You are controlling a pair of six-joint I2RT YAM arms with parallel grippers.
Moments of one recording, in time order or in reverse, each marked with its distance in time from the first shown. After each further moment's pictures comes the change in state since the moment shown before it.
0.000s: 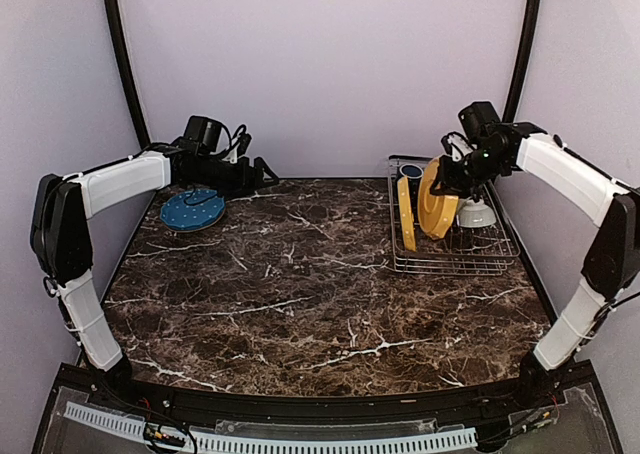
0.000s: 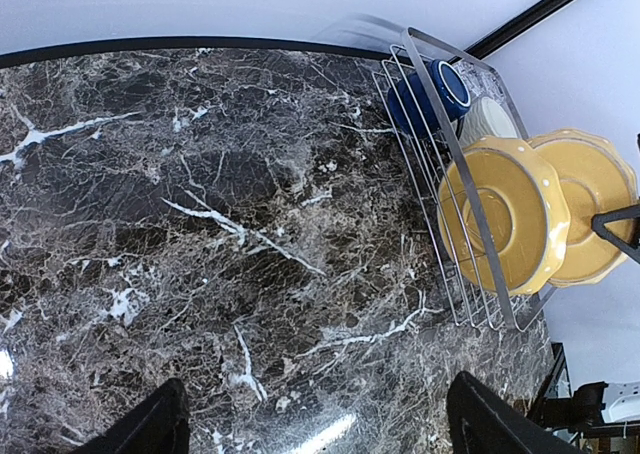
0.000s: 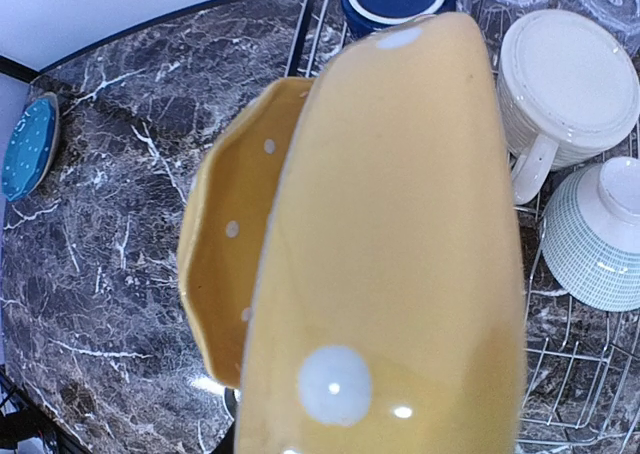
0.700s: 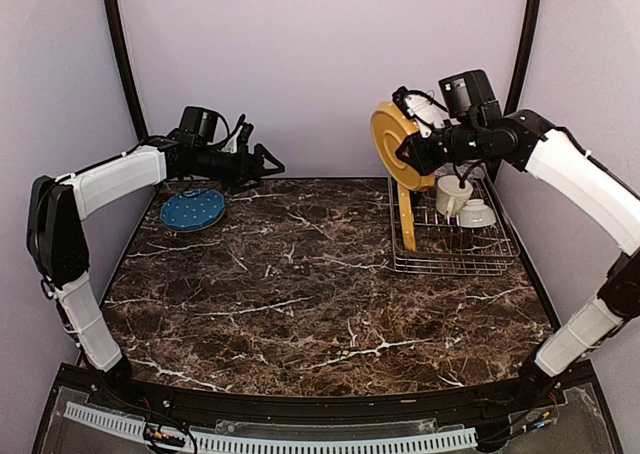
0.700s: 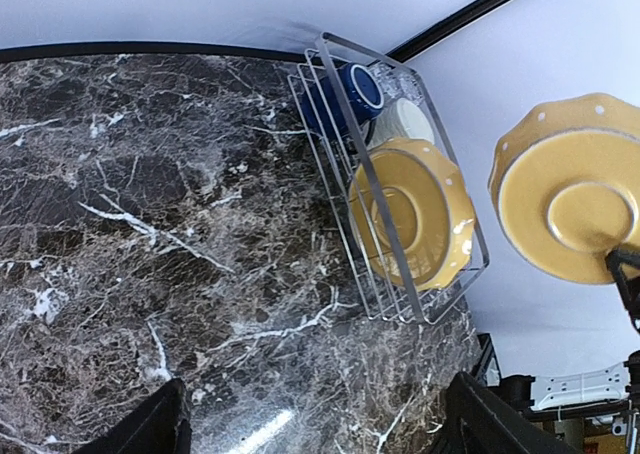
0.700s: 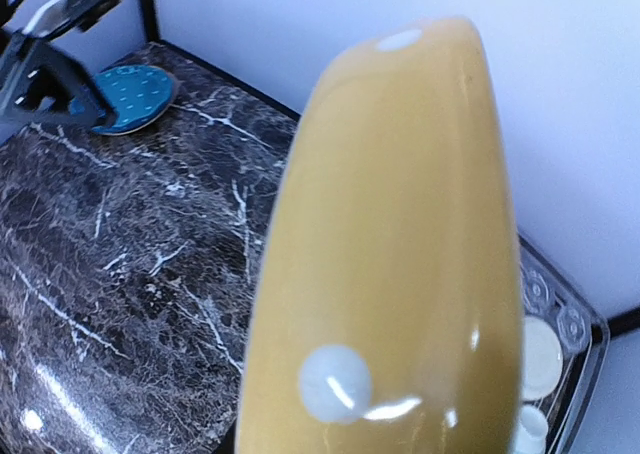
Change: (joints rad) left arm -0.004 -0.021 0.034 0.007 0.150 -0.088; right arm 0.299 -0.146 0.078 0.156 0.212 -0.439
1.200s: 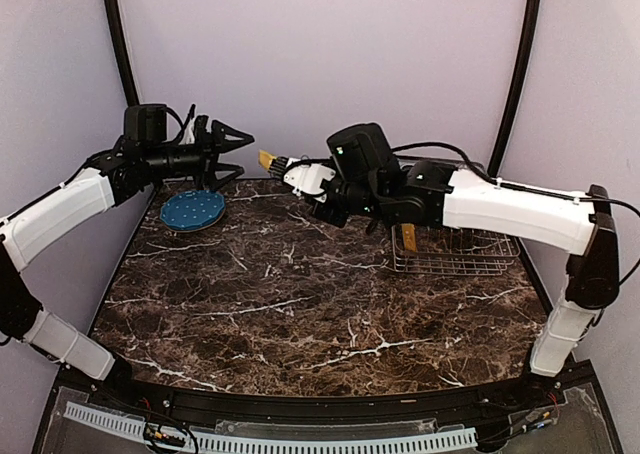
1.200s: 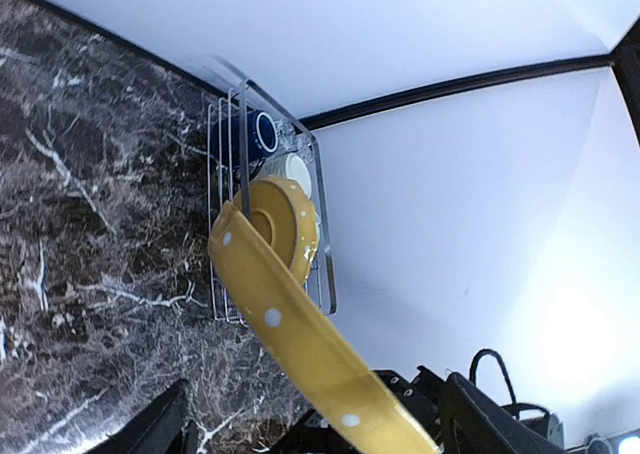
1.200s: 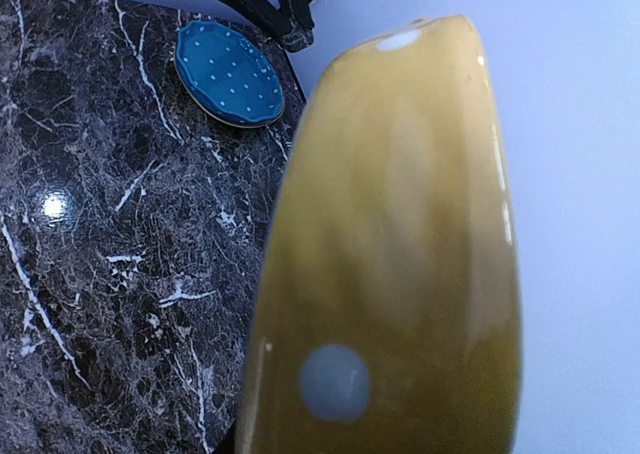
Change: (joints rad) left arm 0.013 -0.396 -0.276 0.218 0.022 -0.536; right arm 0.430 0.229 -0.035 0.390 0.275 -0.547
